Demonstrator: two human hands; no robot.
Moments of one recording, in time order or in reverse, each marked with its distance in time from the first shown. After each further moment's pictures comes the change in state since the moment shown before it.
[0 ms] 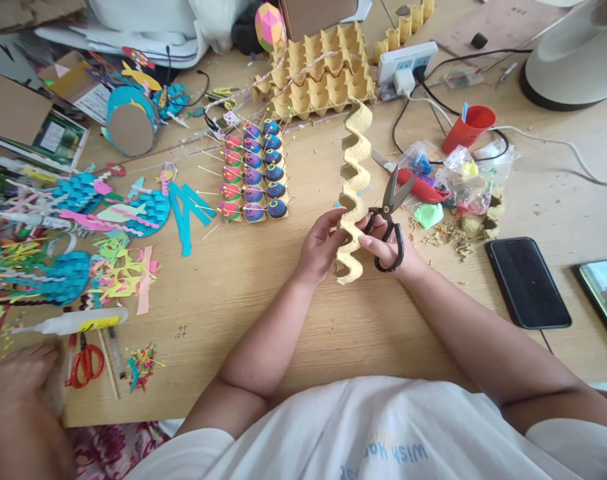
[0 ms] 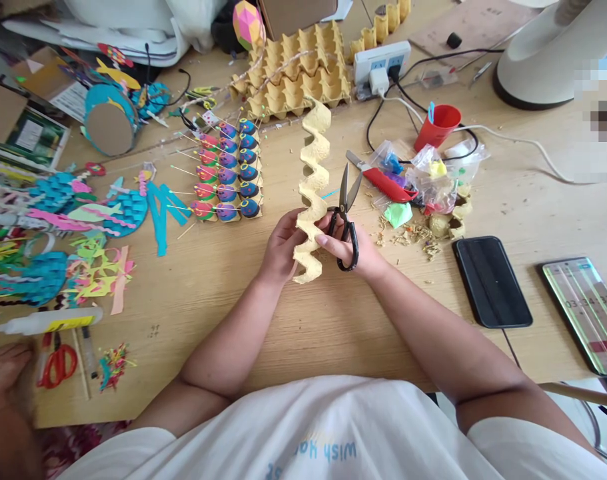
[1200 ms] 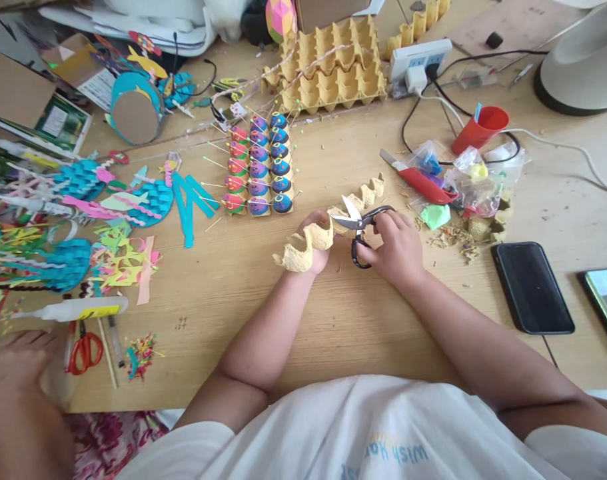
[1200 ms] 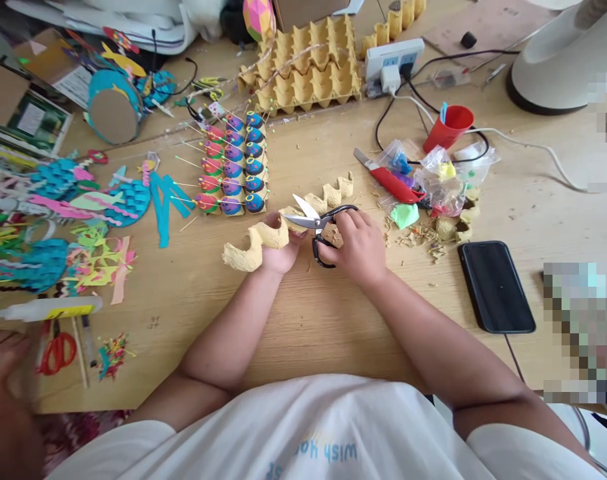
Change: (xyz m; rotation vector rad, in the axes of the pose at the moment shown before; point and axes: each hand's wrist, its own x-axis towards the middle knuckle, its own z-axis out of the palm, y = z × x) left_hand 0.014 0.011 -0.015 -0.165 0.171 -0.103; right_hand -0.008 0.000 0.004 -1.192 0.201 -0.328
